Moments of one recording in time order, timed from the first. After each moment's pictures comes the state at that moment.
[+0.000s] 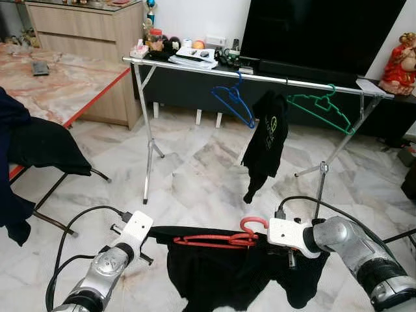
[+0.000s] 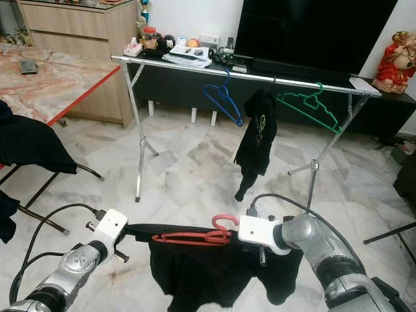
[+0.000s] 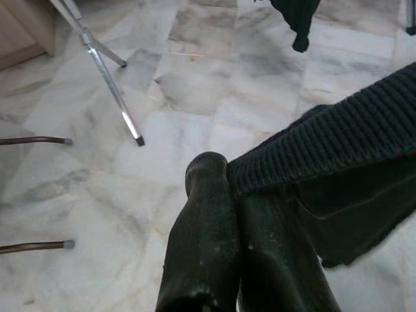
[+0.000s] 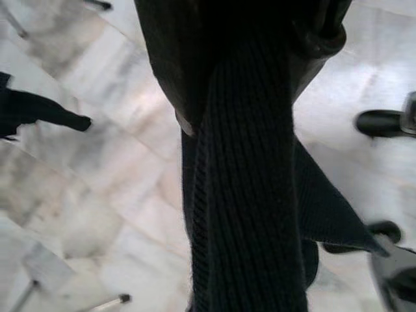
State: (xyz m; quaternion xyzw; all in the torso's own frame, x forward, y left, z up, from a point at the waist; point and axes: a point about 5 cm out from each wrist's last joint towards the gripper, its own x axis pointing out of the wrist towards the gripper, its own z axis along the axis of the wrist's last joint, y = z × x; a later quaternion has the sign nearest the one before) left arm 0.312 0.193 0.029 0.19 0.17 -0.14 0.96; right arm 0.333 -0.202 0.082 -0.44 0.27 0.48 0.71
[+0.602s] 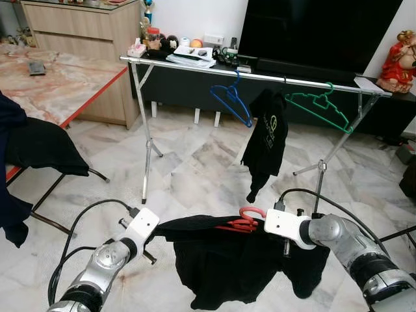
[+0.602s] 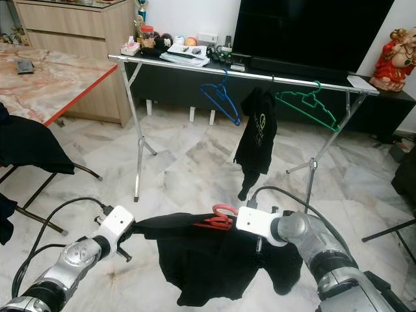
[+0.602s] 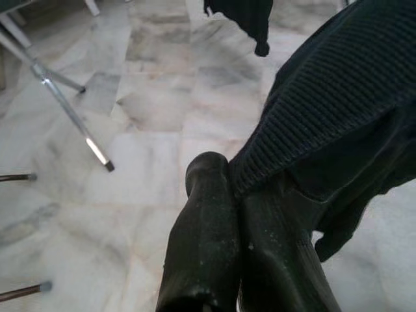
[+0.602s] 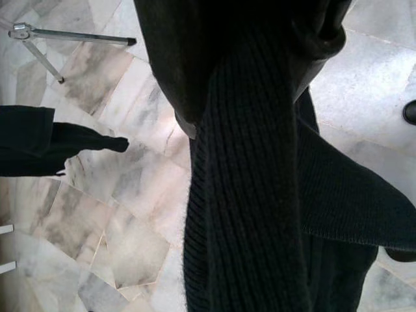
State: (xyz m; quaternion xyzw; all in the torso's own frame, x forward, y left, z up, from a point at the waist) left arm 0.319 0.184 0.044 0.20 0.16 -0.22 0.94; right arm 0.346 -0.198 0.083 -0.45 0.26 0.41 0.75
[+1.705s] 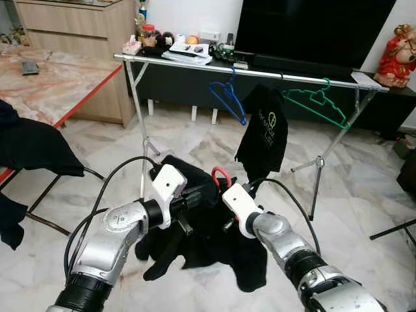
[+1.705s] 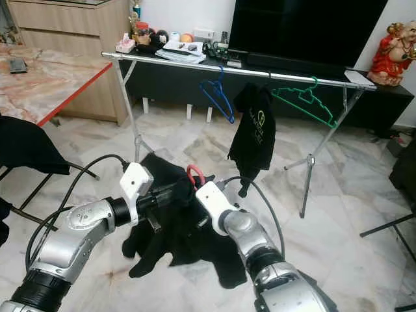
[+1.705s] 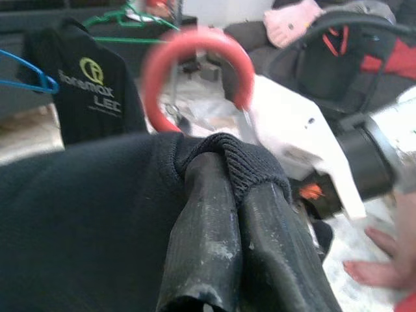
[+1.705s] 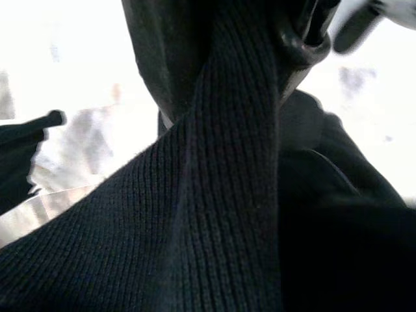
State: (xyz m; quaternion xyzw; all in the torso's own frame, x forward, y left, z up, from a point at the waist) left arm 0.309 0.113 0.150 0.07 0.00 -0.45 0.89; right arm 0.358 -0.084 0.076 -0.16 0.22 0.30 0.91
